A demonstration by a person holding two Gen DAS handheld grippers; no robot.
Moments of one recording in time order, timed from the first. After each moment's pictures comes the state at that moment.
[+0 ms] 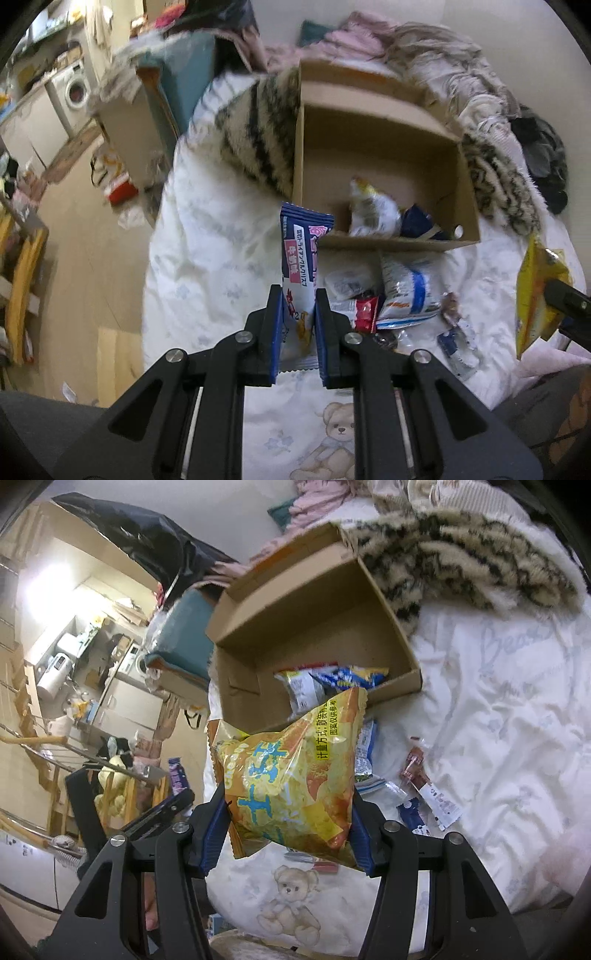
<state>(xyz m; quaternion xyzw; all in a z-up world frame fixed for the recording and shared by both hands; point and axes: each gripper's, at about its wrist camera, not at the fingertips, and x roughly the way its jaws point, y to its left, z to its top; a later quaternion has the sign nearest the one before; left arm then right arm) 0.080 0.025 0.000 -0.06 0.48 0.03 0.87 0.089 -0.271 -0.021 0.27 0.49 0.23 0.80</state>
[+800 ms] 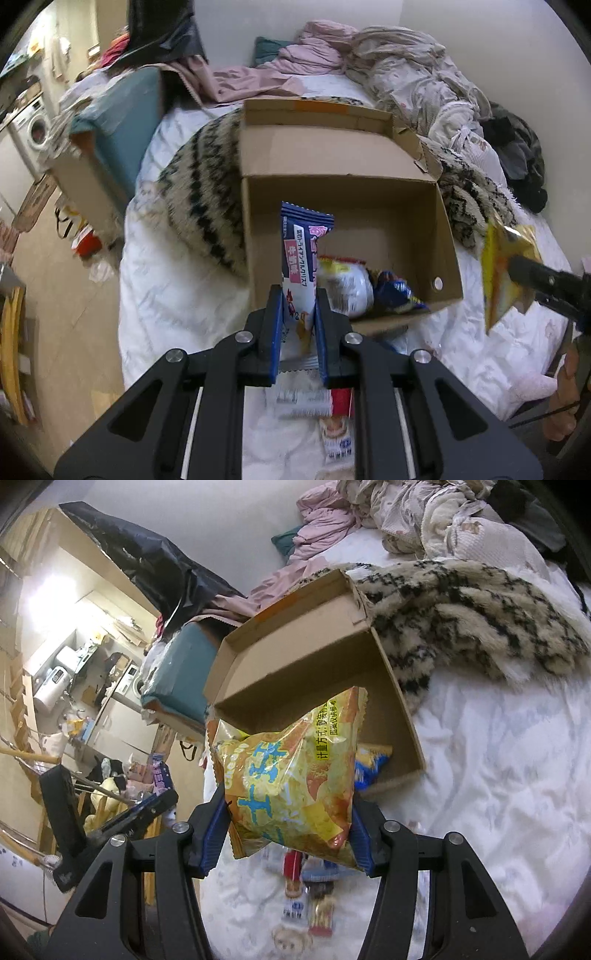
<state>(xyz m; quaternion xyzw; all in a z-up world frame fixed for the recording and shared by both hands) 0.196 0.008 0.011 -0.03 0.46 -0.05 0.89 0.184 -0.270 -0.004 0.25 0.45 0.21 0.83</state>
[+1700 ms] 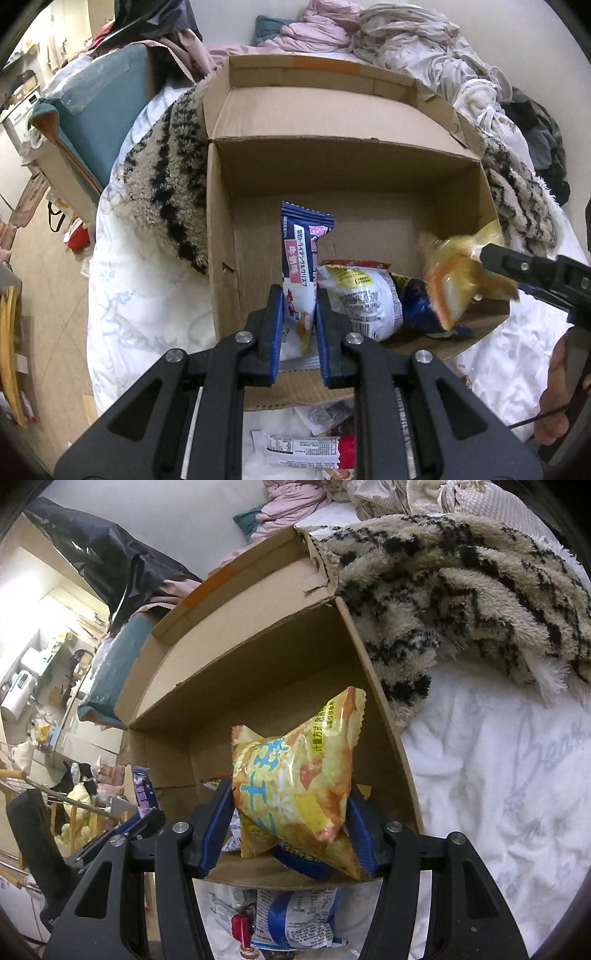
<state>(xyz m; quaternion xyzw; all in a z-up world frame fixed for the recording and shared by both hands) 0.246 -0.005 -0.060 -0.02 0.49 -0.03 0.87 0.261 -0.255 -0.079 0.23 0.50 0.15 0.82</state>
